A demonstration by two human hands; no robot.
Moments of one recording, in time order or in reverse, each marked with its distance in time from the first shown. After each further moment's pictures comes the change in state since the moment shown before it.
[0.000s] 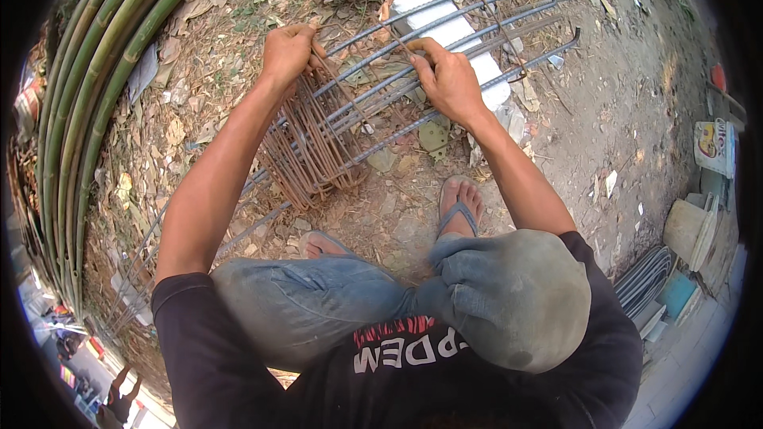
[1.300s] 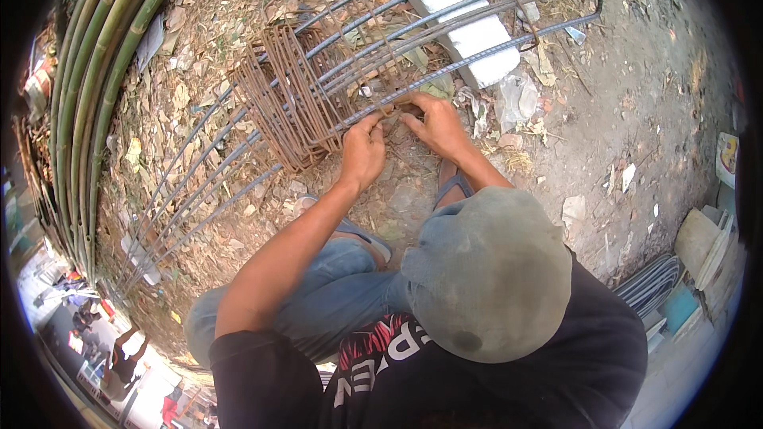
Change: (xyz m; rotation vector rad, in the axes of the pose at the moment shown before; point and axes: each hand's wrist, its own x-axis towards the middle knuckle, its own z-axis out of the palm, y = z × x) left_hand -0.177 -0.135 0.133 -0.140 -0.118 -0.016; right_hand -0.118 0.053 0.065 0.309 -0.283 0.066
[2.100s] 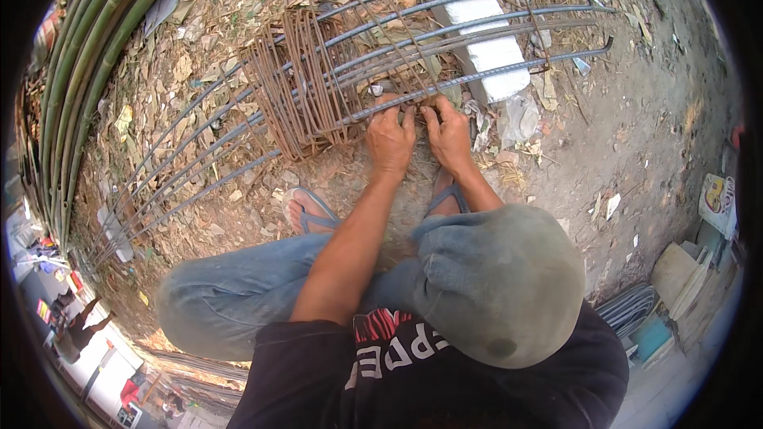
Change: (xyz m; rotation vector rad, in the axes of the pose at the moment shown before) left_hand 0.021 -0.003 0.055 0.375 0.540 0.327; right_hand -0.008 0.007 0.008 0.046 0.283 -0.005
